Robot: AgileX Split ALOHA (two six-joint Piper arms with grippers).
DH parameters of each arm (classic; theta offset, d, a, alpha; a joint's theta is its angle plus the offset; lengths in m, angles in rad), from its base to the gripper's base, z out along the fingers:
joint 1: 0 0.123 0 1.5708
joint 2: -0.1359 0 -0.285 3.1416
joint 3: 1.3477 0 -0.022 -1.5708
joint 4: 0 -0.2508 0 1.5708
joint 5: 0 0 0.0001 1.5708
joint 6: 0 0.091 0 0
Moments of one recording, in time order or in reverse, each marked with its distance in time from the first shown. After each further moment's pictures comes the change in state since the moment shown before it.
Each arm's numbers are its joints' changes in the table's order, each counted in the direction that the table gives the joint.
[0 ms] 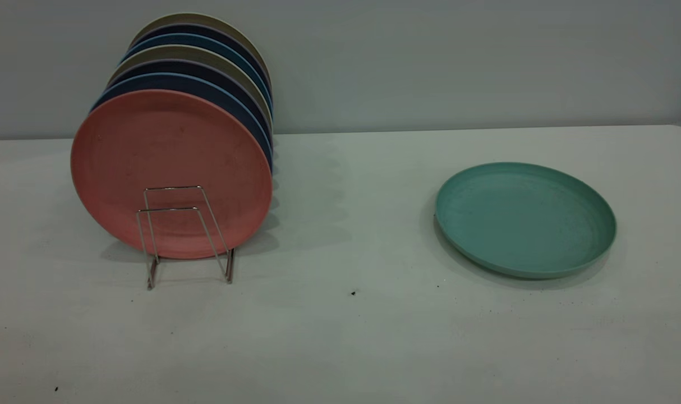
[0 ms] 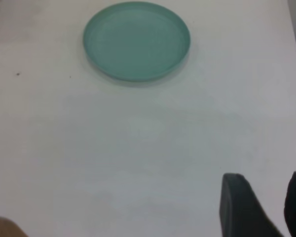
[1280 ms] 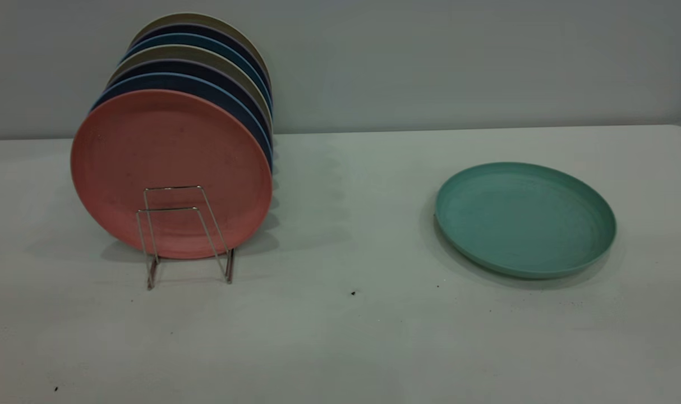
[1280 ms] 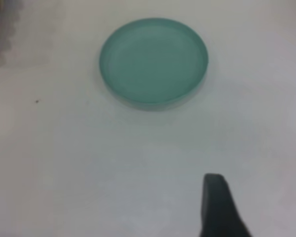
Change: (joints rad) left arm 0.000 -0.574 -0.241 0.006 -0.185 0.052; right arm 0.000 -0.473 -0.131 -0.064 -0.246 0.000
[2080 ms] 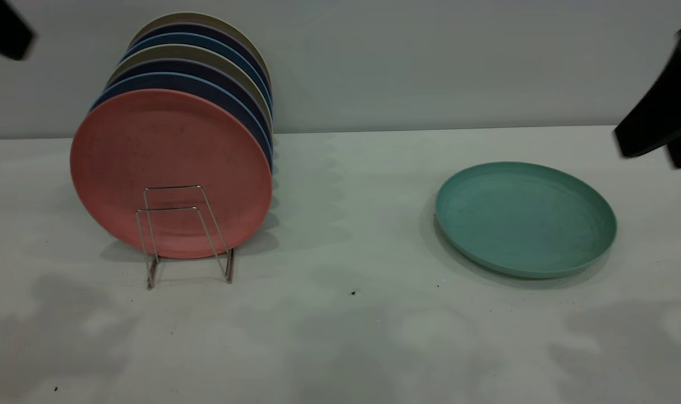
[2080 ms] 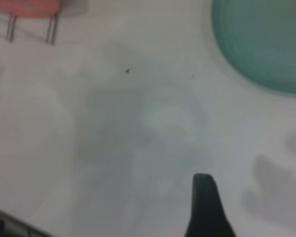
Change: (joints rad) left arm -0.003 -0.874 -0.285 0.536 -0.237 0.472; right arm 0.000 -0.990 -0.131 -0.715 -0.327 -0.618
